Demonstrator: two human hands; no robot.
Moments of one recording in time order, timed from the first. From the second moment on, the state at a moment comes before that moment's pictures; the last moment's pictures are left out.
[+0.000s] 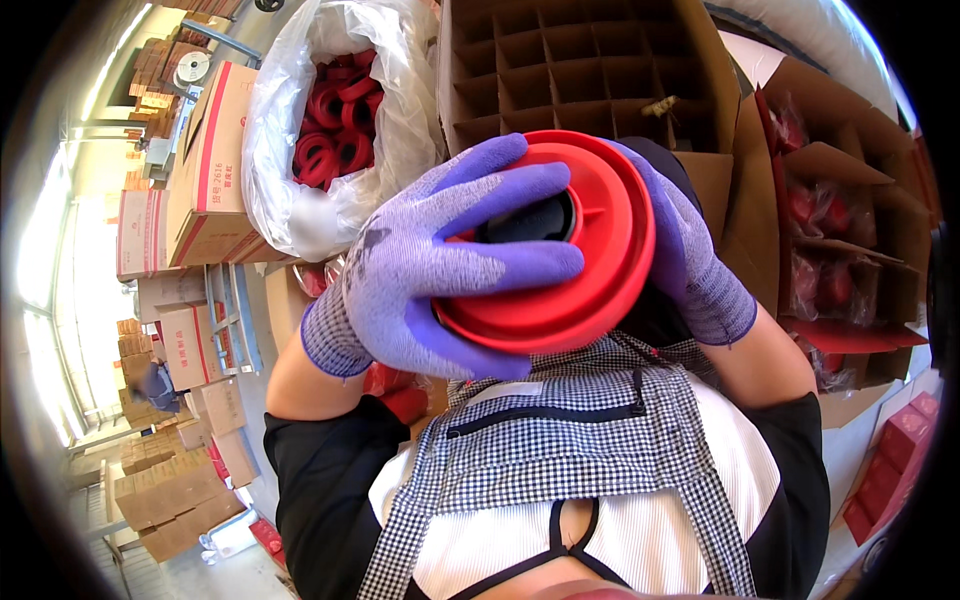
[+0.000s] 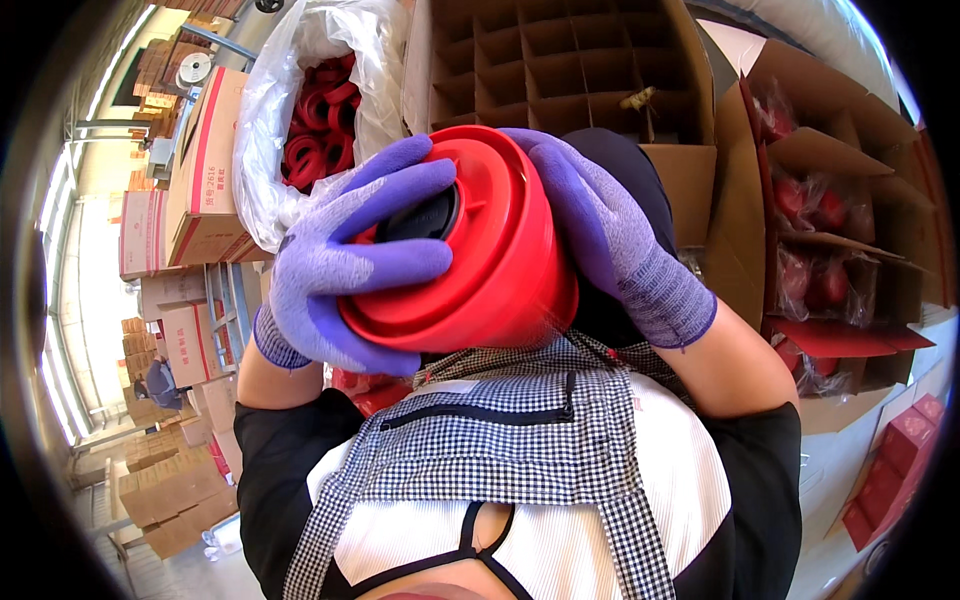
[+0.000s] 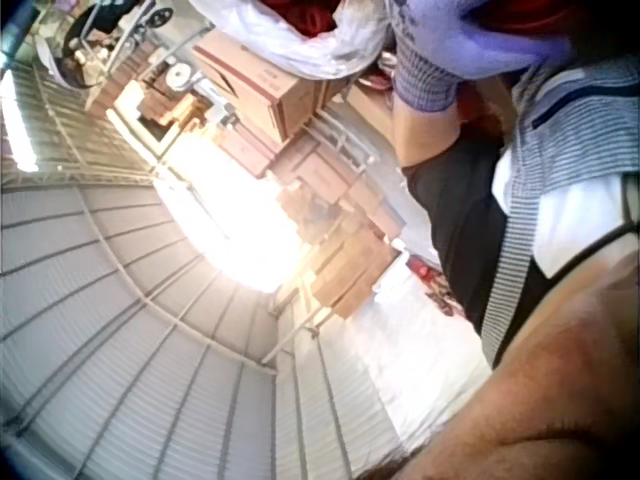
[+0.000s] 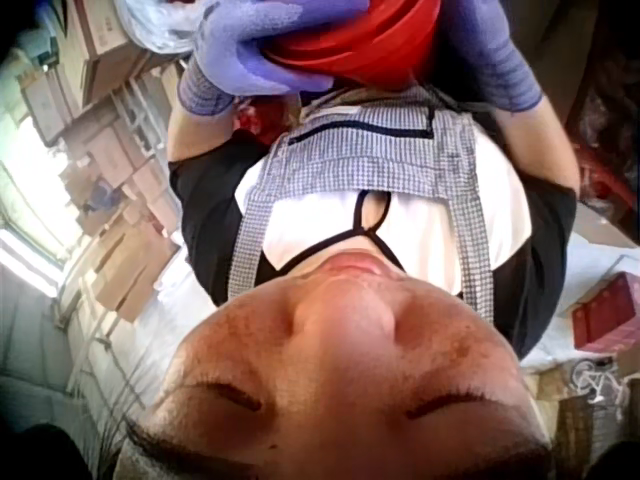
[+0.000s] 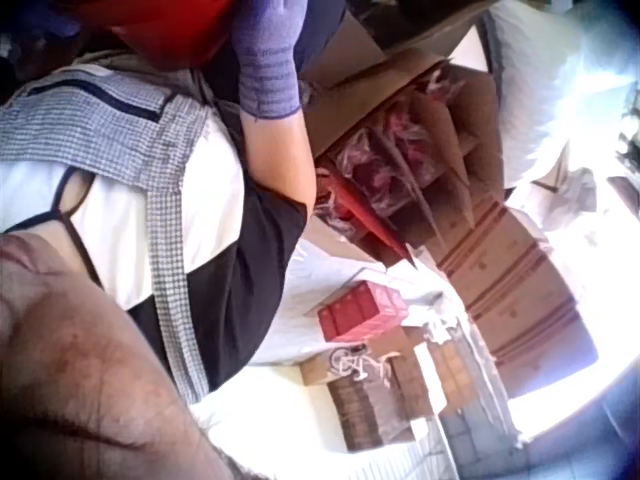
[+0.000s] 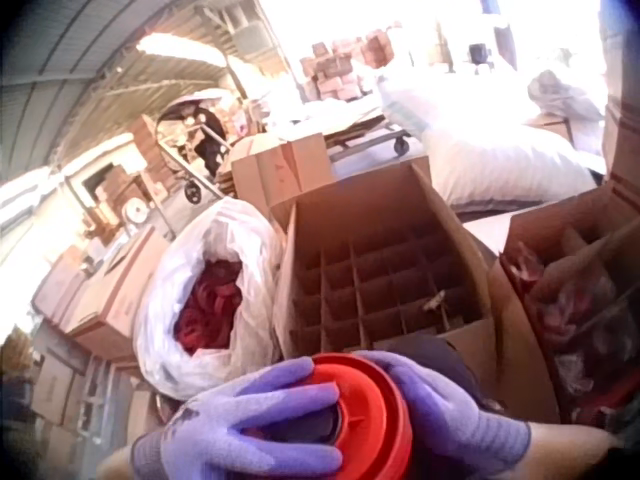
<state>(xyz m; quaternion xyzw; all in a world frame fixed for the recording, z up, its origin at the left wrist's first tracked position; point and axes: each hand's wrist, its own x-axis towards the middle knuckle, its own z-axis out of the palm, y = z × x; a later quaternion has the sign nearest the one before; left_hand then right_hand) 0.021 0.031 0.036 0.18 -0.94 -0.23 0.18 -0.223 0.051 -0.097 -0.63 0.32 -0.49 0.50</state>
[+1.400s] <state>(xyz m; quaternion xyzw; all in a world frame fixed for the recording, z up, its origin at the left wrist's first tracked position) 0.052 -0.022 -0.002 0.27 -0.85 -0.40 0.20 -0.198 0.016 -0.073 -0.60 0.29 -0.59 0.46</state>
